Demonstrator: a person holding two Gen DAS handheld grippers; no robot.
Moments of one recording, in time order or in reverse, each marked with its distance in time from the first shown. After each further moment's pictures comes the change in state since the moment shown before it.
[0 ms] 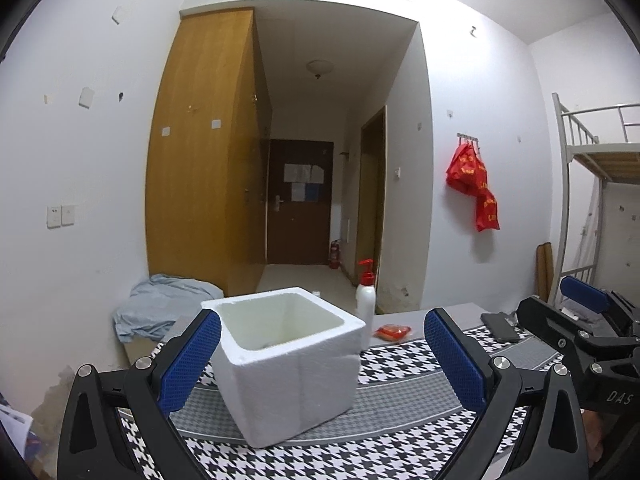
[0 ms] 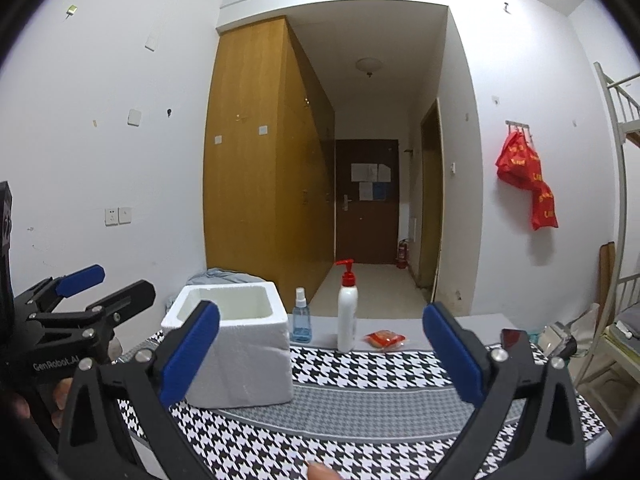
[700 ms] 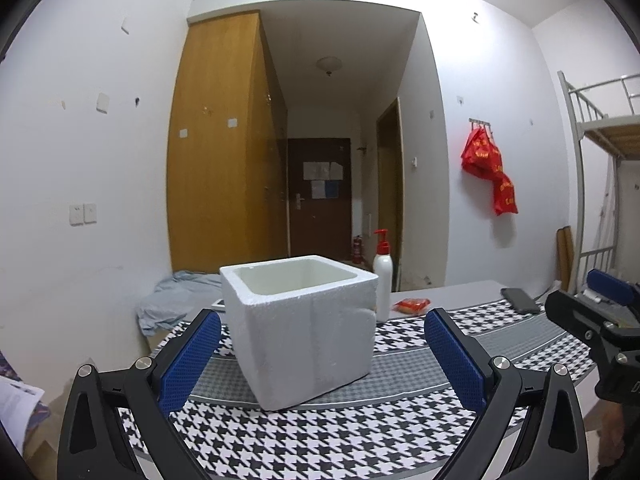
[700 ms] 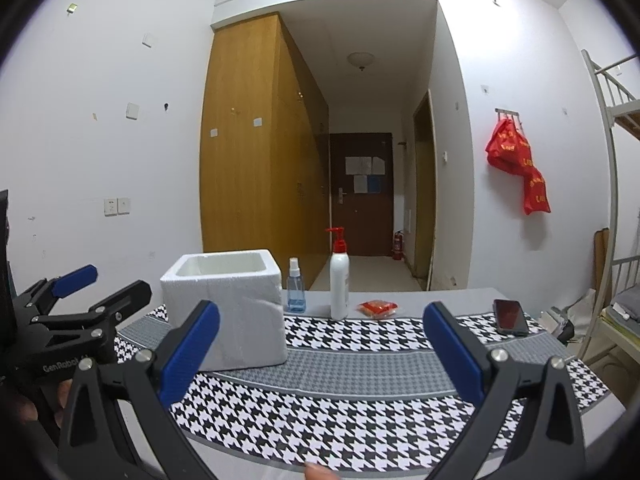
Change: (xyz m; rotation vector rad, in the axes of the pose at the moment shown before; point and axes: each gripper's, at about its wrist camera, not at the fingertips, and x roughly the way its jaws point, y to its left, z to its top) left arm -0.016 -0.014 -0.053 0.047 -0.001 0.102; right arm -0.022 -0.011 -0.051 0.017 0.011 -0.019
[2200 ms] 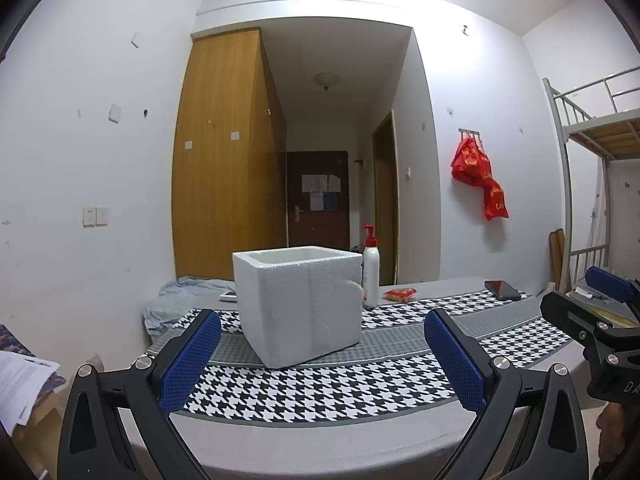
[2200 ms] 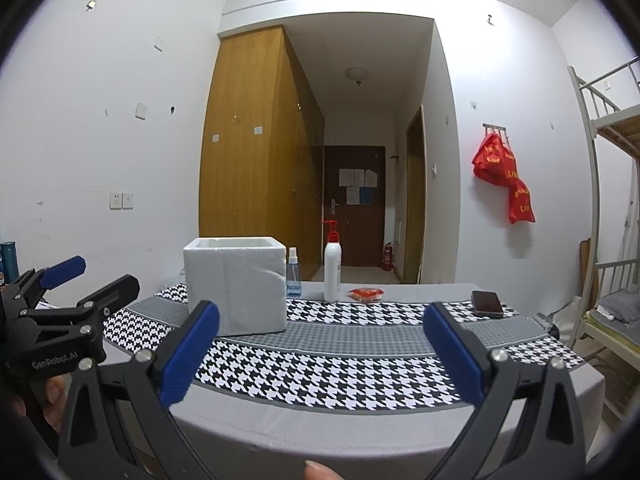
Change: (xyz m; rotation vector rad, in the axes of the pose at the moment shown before) left arm -0.077 -0.007 -0.041 0.001 -0.049 -0.008; right arm -0.064 0.011 -0.037 -0.035 -0.047 -0.029
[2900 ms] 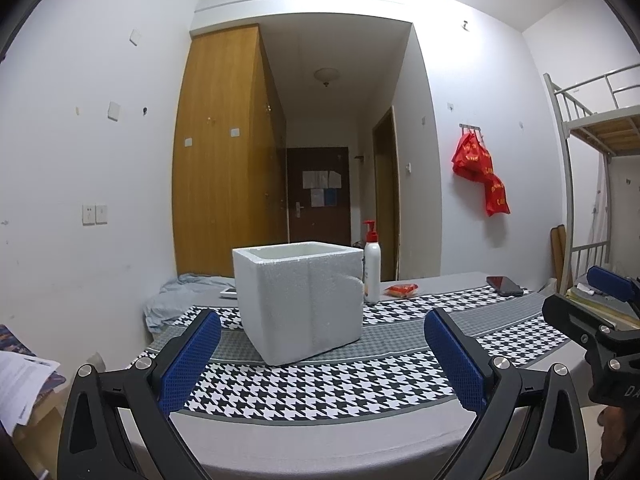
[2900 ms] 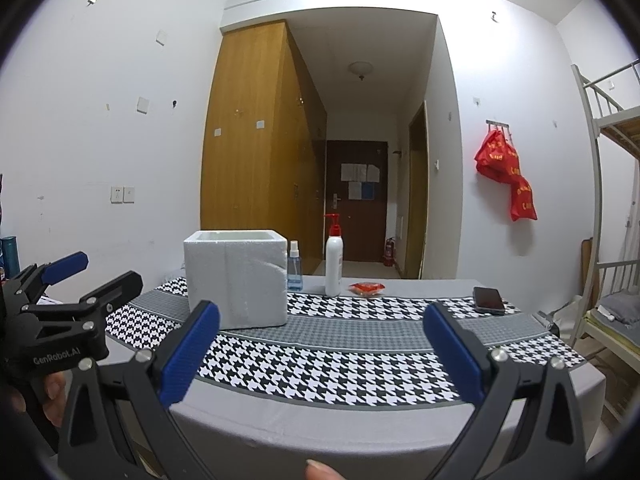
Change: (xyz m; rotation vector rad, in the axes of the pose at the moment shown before) left arm 0.005 -0.002 0.000 0.007 0.015 0.003; right arm 0.002 0.001 -0.004 -0.011 0.019 0.005
